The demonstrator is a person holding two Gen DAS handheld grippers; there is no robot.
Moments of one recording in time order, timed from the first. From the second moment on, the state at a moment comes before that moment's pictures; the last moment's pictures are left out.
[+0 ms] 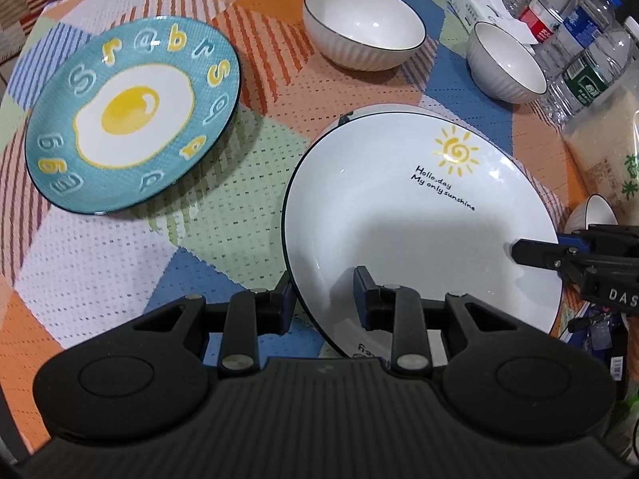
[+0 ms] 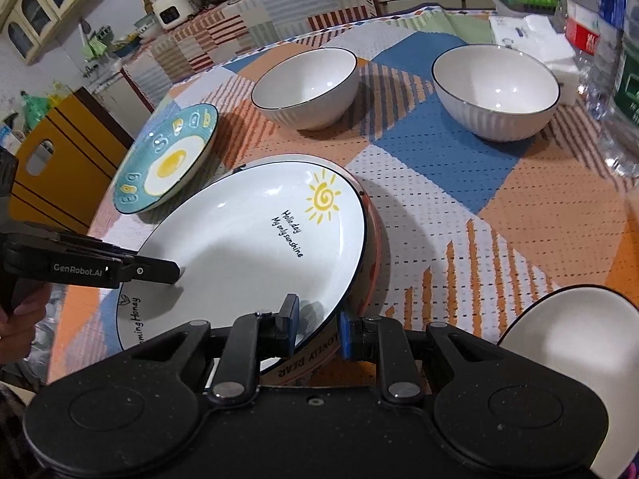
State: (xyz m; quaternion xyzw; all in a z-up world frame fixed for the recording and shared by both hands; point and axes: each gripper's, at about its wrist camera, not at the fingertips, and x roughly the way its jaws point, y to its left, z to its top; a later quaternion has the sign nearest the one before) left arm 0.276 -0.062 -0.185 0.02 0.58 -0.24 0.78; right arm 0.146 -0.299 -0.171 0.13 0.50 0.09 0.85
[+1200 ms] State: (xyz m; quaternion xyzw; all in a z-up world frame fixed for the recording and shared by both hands) left arm 0.220 -0.026 -0.065 0.03 0.51 -0.28 0.81; right arm 0.121 -0.213 -0.045 -0.01 0.42 0.06 0.90
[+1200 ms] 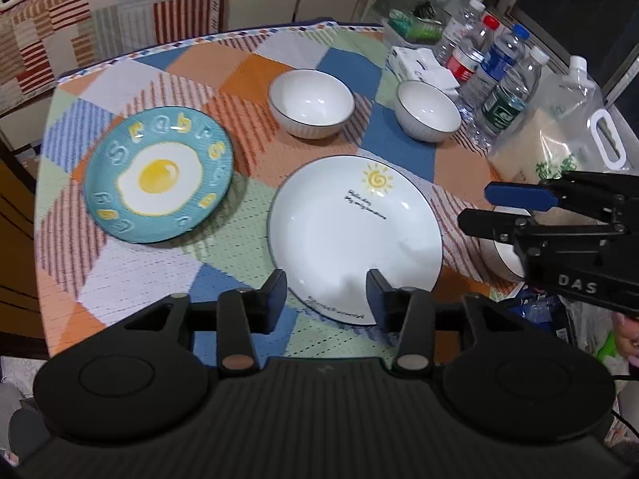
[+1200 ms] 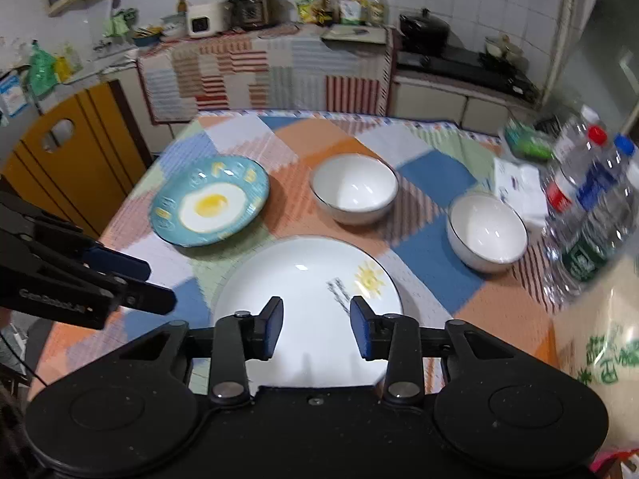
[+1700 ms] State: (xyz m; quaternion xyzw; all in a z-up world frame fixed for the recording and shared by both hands) left arm 0.262 0.045 -0.045 0.09 0.50 -0.16 0.85; right arm 0.188 -0.148 -0.008 -0.11 0.45 0.15 0.87
